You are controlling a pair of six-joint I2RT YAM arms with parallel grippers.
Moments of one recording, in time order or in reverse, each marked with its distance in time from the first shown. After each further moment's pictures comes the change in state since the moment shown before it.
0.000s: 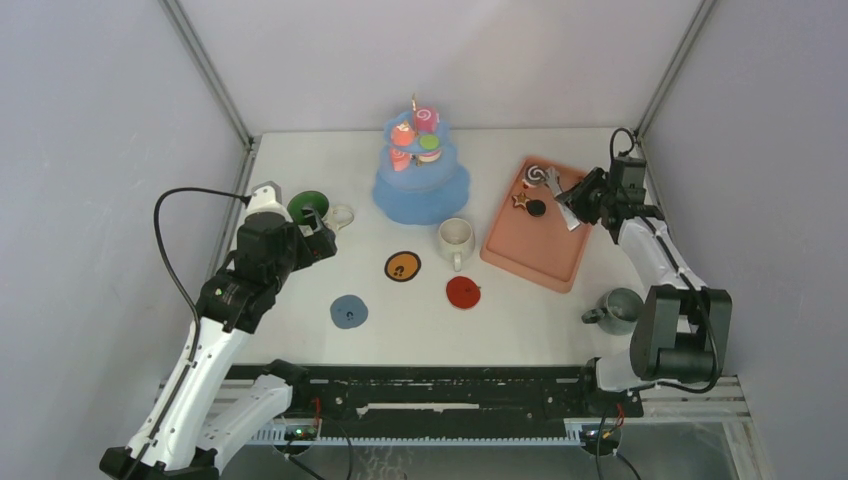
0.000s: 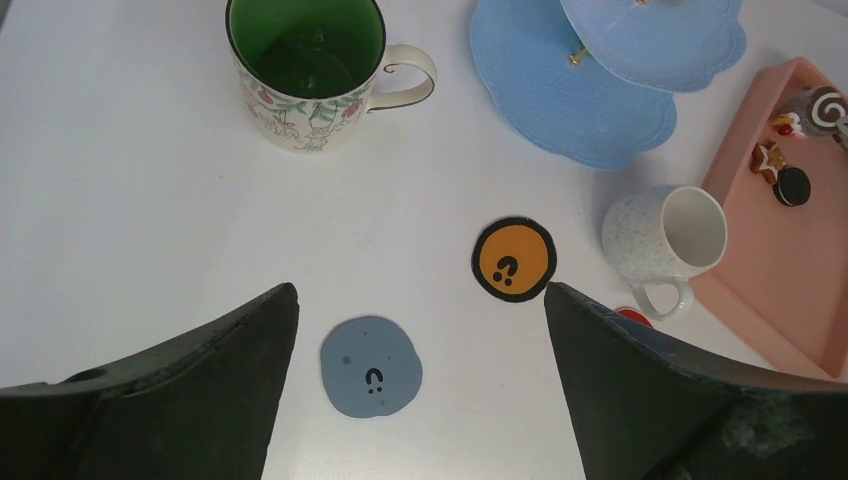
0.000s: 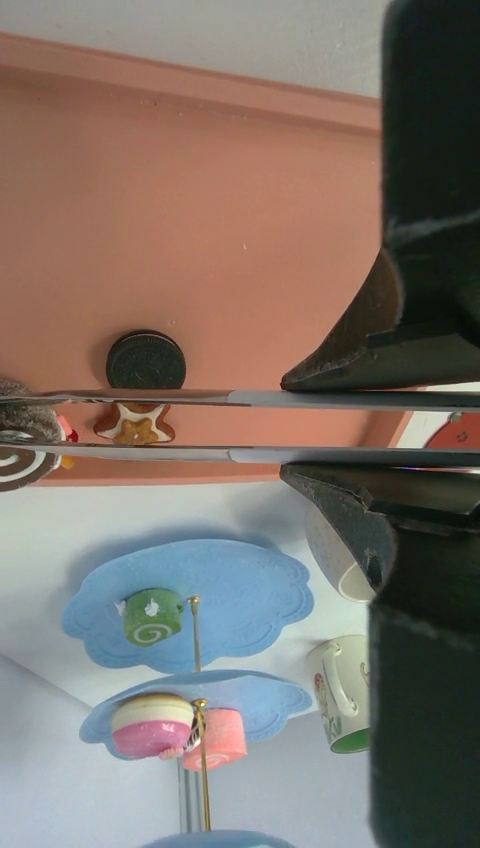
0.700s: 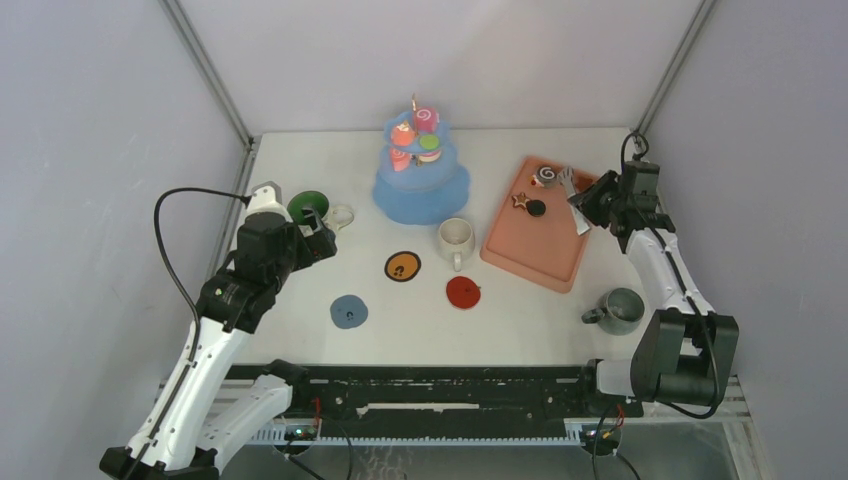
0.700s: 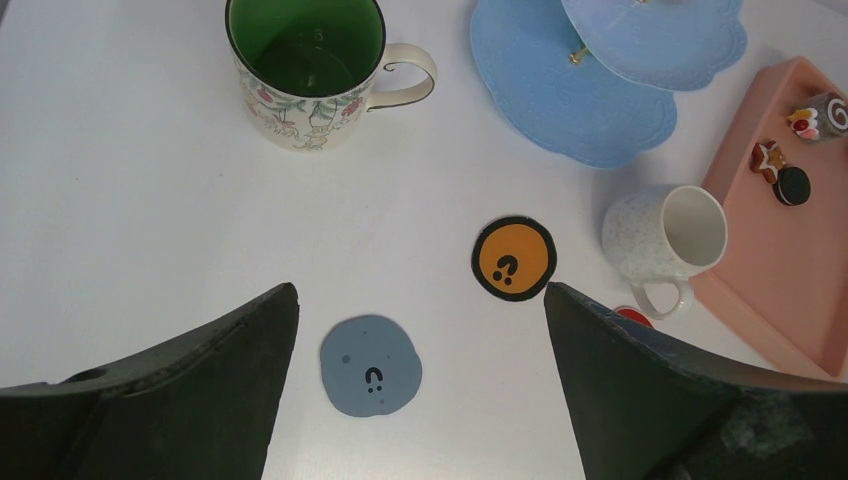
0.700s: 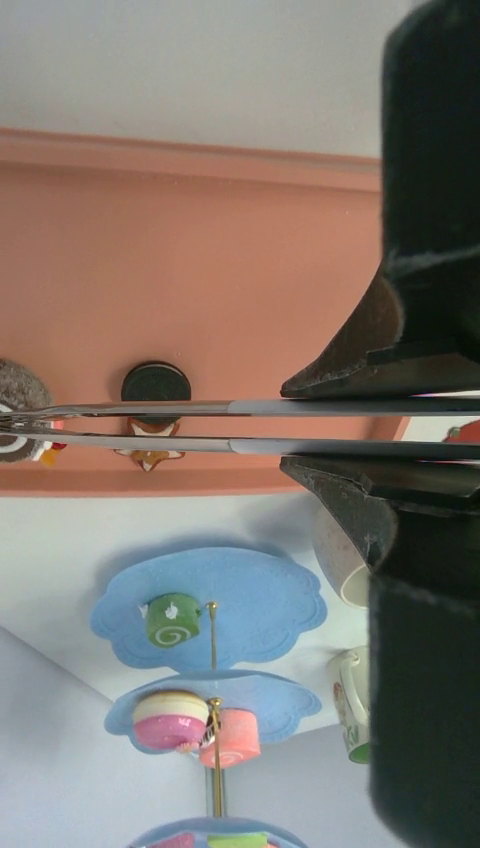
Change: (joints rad) left arm 0.000 0.000 0.000 -0.002 0.001 -0.002; right arm -0.036 -0.131 -0.043 -0.032 0.041 -0.025
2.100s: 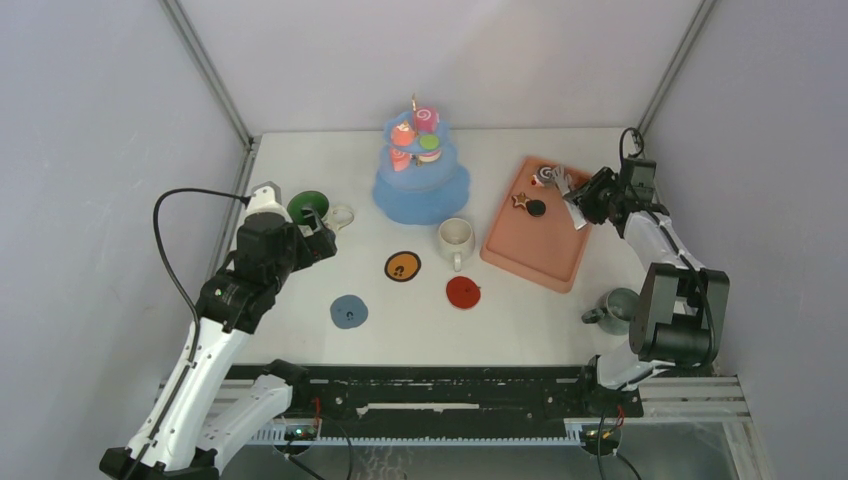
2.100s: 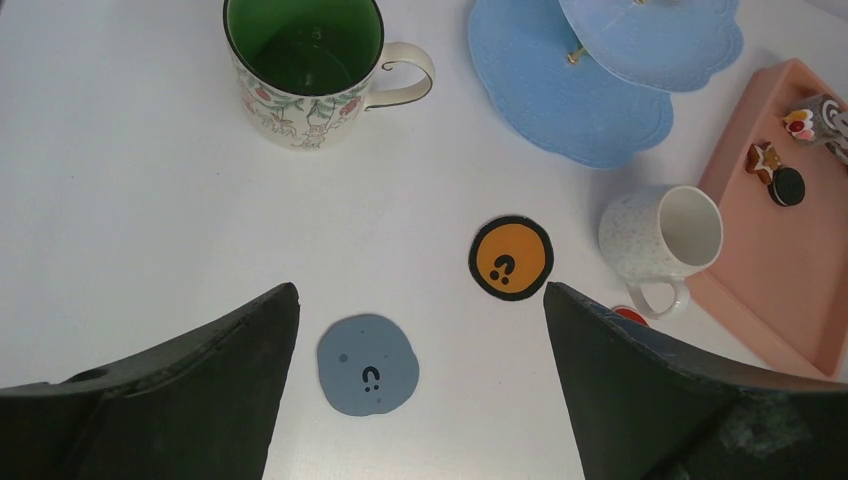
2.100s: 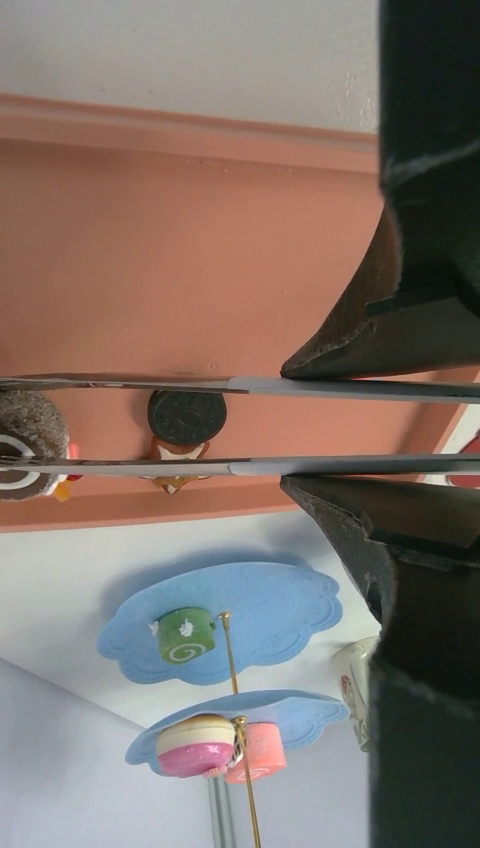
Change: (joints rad) left arm 0.000 -0.003 0.000 -0.002 0.002 -0.010; right arm -0.048 0.201 0.049 0.086 -0.087 0.014
